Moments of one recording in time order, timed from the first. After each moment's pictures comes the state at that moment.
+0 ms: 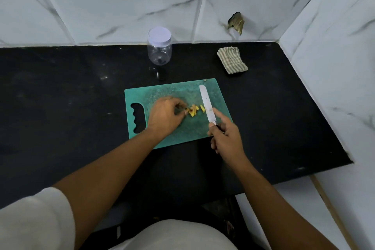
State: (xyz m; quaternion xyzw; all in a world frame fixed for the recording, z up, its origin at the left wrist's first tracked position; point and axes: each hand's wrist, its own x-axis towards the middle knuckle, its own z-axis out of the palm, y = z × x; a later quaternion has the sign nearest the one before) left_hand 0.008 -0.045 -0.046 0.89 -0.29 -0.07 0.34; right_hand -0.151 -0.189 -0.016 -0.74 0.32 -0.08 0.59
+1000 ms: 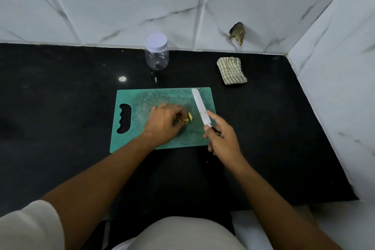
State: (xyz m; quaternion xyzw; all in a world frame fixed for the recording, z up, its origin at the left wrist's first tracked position) left_hand -0.019 -0.087 -0.041 0.91 -0.30 -0.06 0.27; right_hand -0.143 -0.261 -0.015 -0.76 0.24 0.00 0.61
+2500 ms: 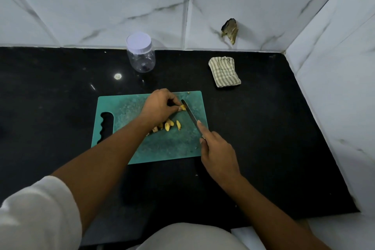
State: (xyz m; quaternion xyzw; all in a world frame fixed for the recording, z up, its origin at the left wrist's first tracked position) left_hand 0.058 -0.141 -0.050 0.90 -0.25 -0.12 0.33; right_hand -0.142 -0.290 -0.046 -0.95 0.14 0.01 0.28
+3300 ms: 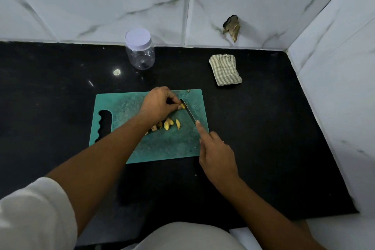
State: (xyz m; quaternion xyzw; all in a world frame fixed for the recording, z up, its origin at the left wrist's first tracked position) left_hand 0.061 -0.141 -0.052 0.90 -0.24 -0.13 0.34; right_hand -0.142 -0.285 -0.048 -0.96 0.15 0.04 0.23
